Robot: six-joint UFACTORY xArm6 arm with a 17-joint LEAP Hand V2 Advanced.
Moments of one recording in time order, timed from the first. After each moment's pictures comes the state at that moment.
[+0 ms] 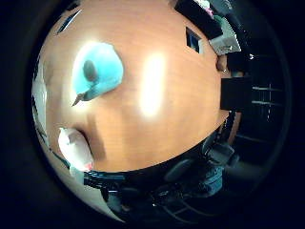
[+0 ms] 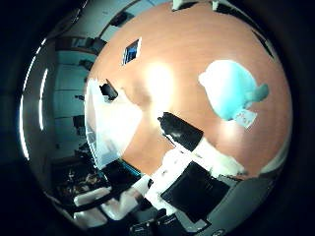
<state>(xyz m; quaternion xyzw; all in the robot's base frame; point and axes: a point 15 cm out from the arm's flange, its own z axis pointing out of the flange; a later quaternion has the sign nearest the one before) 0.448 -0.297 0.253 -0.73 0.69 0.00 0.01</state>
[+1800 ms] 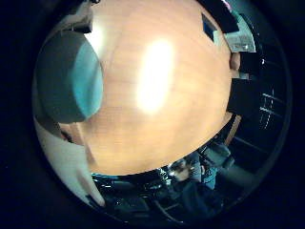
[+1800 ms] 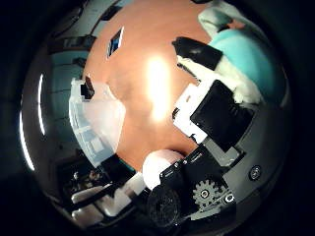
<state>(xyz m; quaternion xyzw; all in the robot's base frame) 0.450 -0.309 0.236 -0.73 0.68 0.01 -0.02</state>
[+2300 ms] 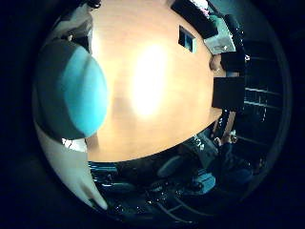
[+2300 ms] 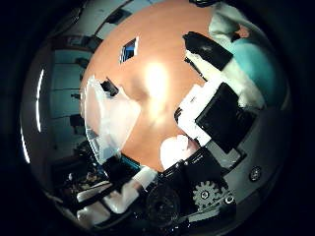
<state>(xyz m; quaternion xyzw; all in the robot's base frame) 0.416 -0.281 0.335 -0.73 0.68 -0.01 -0.02</state>
